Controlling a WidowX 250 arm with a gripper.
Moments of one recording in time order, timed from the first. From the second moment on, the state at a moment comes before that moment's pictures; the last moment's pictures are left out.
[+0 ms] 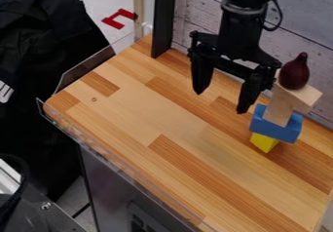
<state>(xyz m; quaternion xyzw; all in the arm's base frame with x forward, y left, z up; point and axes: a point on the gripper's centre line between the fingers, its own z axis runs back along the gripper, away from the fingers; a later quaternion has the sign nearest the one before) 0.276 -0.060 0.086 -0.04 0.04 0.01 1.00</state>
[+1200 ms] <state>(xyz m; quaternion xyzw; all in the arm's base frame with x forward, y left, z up) 0.292 -0.089 0.151 -0.05 -0.06 -0.08 0.99</state>
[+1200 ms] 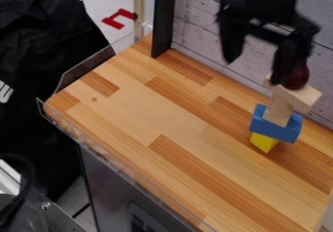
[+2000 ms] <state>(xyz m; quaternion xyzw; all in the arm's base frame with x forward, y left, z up) 0.330 -0.115 0.143 -0.03 -0.02 -0.14 0.99</state>
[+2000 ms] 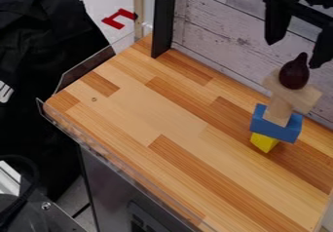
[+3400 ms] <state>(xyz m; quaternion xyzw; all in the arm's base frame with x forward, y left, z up) 0.330 -0.115 0.105 -0.04 0.03 -0.13 0.99</state>
